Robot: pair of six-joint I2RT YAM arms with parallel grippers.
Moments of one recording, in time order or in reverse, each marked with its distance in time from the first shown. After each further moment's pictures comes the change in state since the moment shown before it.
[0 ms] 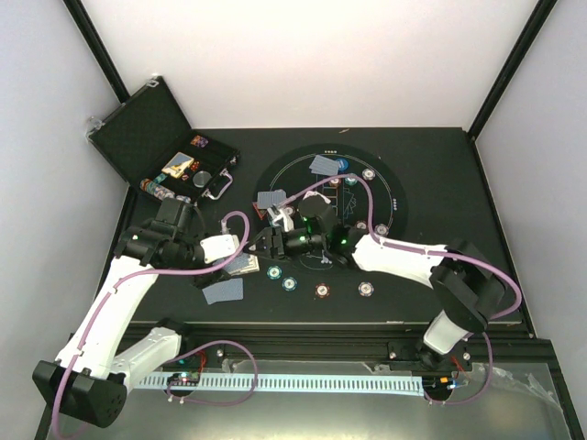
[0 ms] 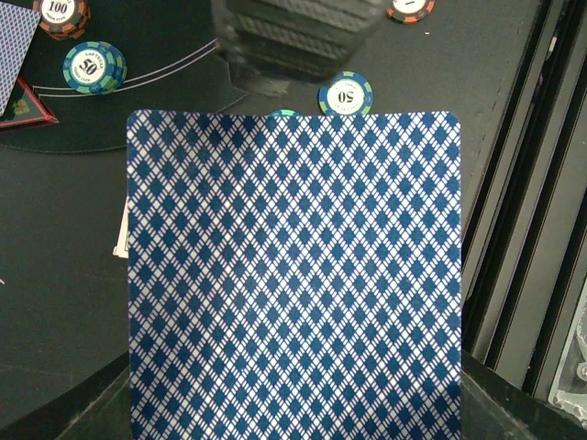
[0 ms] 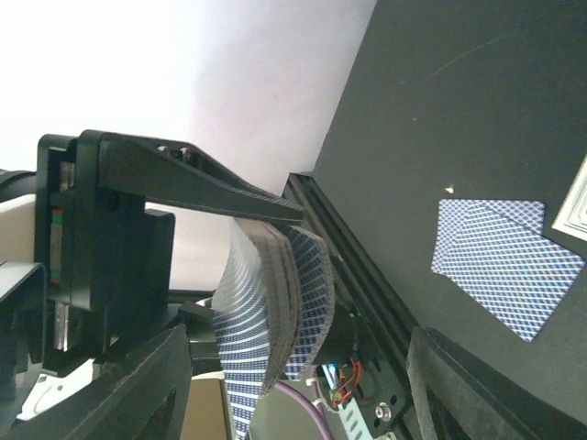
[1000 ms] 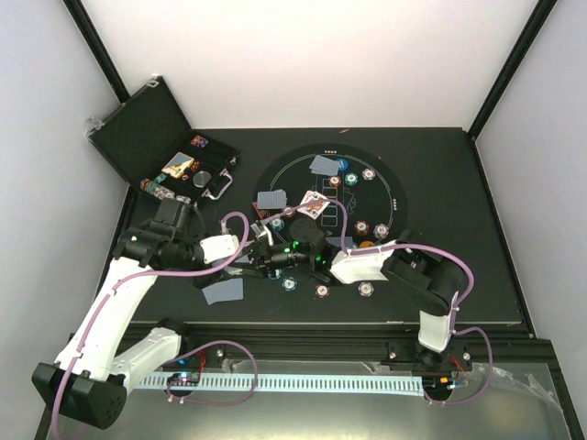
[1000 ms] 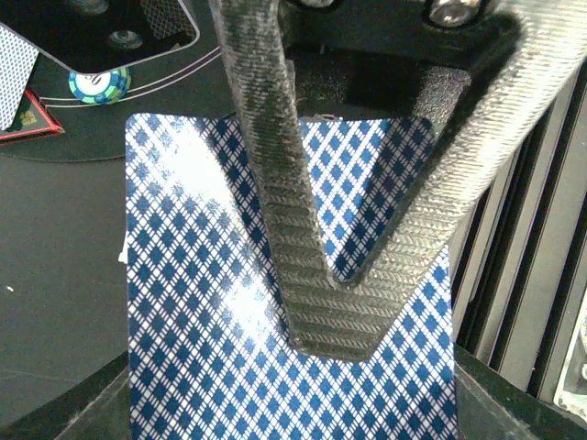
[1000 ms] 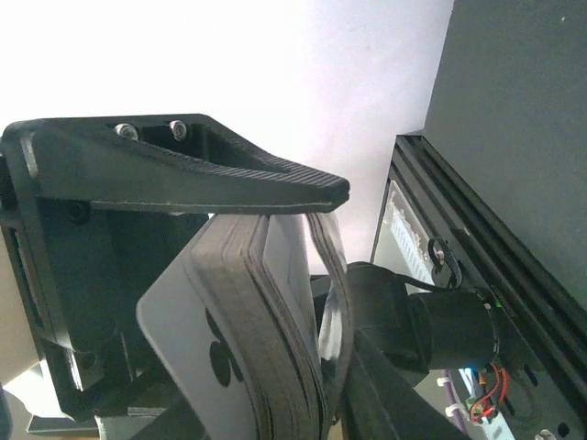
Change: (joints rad) left arm 0.000 -0.007 0.001 0.002 0.008 0.000; right arm 0.097 0.236 -0.078 0.652 -0.066 0.481
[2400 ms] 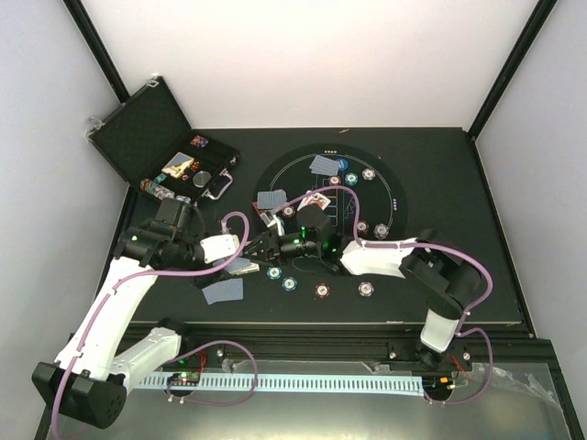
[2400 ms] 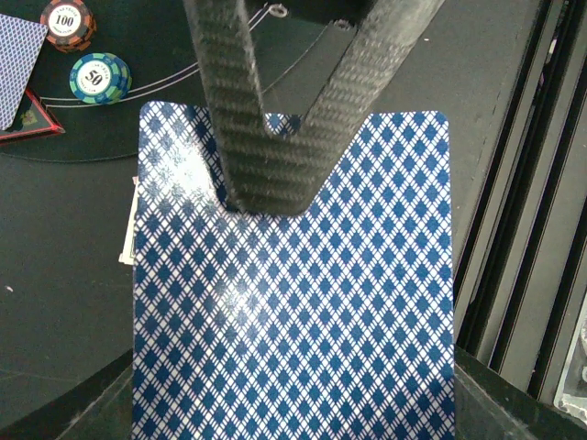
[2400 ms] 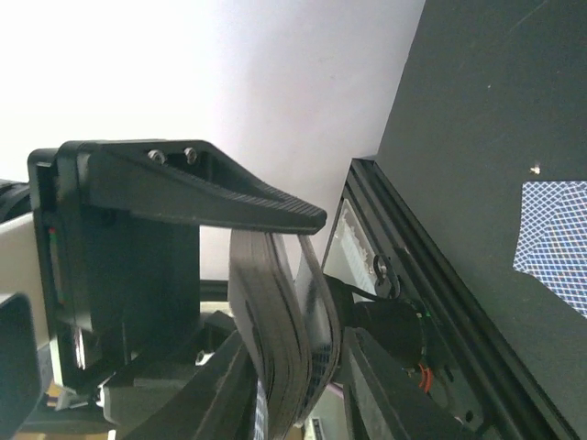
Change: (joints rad) left arm 0.000 0.000 0.000 0.005 -0.002 0.006; right arm -0.082 -0.078 0.016 -0.225 -0.039 -0.210
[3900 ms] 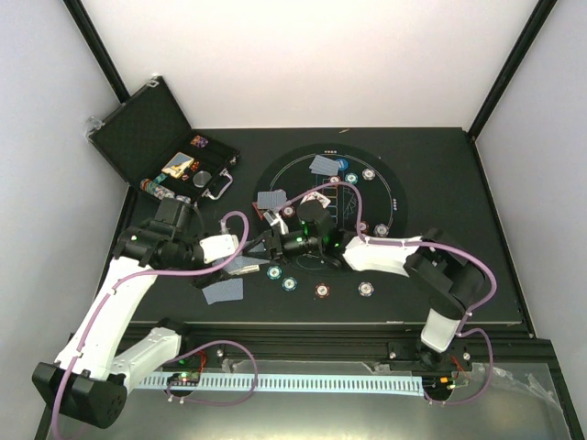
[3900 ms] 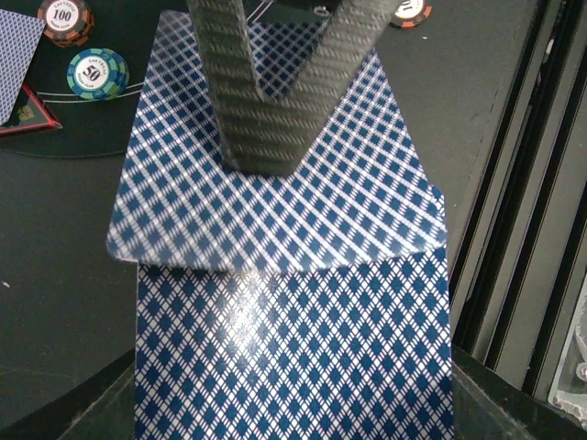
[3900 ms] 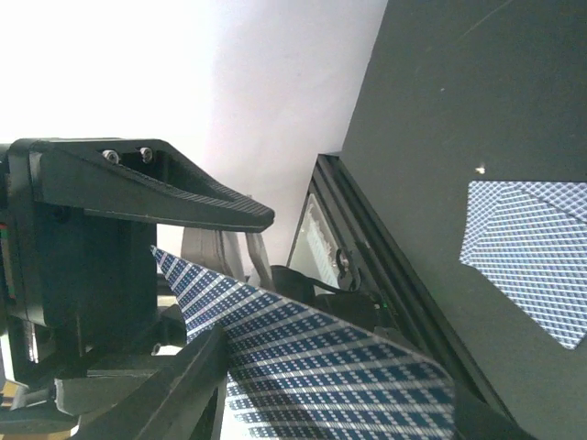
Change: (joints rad) left arm 0.000 0.002 0.005 -0.008 0.003 0.000; right arm -0.027 -0.016 0.023 -0.148 -0.020 -0.126
